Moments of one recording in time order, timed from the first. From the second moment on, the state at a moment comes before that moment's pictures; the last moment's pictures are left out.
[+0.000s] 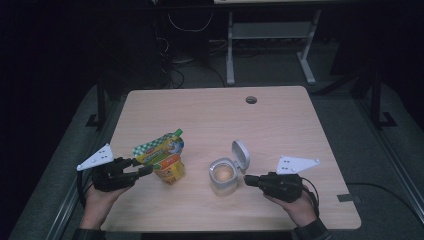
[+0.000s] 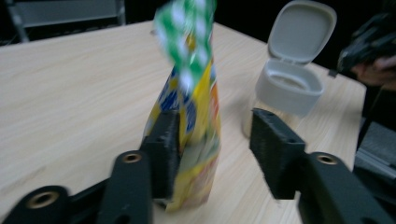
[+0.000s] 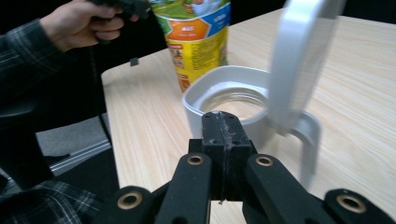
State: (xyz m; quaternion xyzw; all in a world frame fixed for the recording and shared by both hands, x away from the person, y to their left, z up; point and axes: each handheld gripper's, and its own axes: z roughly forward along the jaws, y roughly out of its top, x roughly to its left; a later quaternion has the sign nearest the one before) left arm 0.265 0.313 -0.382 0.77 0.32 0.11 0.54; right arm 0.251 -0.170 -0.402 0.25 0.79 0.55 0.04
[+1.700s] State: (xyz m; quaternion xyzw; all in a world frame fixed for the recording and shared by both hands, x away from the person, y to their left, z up) left arm 0.244 0.297 -0.438 0.82 0.33 0.13 0.46; right arm 0.285 -0.159 -0.391 0.27 0.77 0.57 0.09
